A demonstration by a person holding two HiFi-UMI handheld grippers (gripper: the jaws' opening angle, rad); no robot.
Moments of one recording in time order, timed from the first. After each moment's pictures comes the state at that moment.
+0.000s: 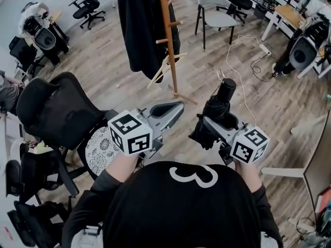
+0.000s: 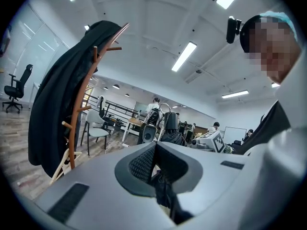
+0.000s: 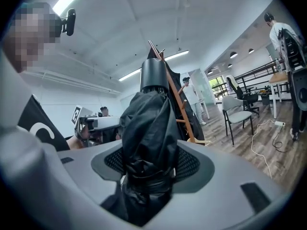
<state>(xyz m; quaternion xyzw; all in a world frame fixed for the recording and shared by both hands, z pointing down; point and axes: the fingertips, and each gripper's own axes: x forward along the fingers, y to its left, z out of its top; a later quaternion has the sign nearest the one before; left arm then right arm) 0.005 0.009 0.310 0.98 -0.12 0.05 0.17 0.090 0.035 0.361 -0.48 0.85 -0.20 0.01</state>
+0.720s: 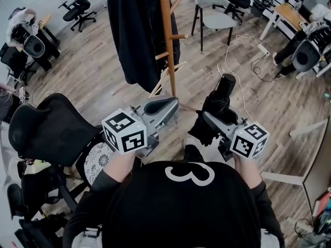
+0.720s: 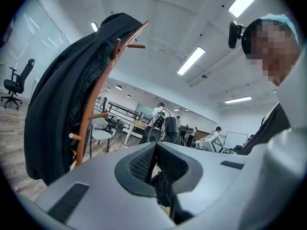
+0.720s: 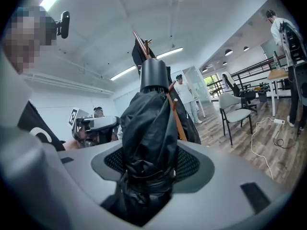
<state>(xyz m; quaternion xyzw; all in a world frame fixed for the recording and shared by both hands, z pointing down) 0.007 -0.135 0.316 0.97 -0.12 0.03 0.19 0.109 -0.104 0.372 -0.50 0.84 -0.23 0.01</state>
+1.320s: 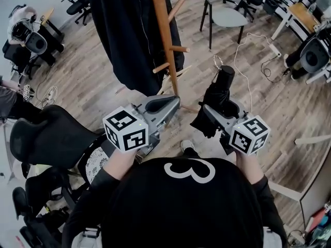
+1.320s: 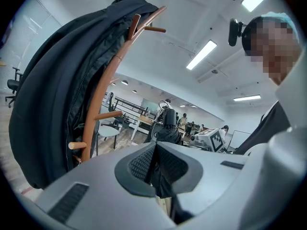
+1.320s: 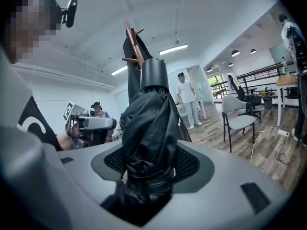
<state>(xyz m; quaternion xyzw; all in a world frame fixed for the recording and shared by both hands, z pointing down) 0.052 -0.232 0.342 0.97 -0.14 0.07 0.21 0.150 -0.221 0.388 -0.49 0.85 -0.21 -0.03</state>
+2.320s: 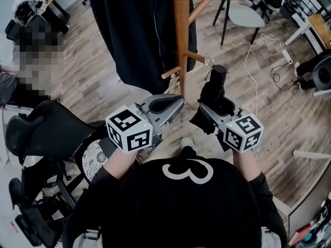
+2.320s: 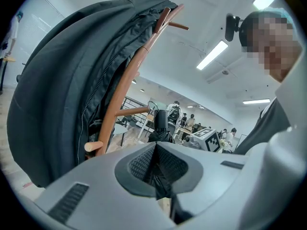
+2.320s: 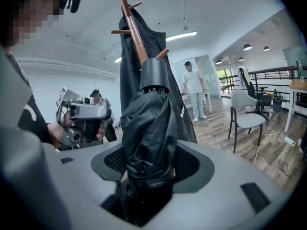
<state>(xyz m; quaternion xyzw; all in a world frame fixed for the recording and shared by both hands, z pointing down) 0.047 -0.301 0.377 0.95 -0.18 0.07 0.23 0.128 -0.310 0.443 -0.44 0.87 -0.21 -0.09</state>
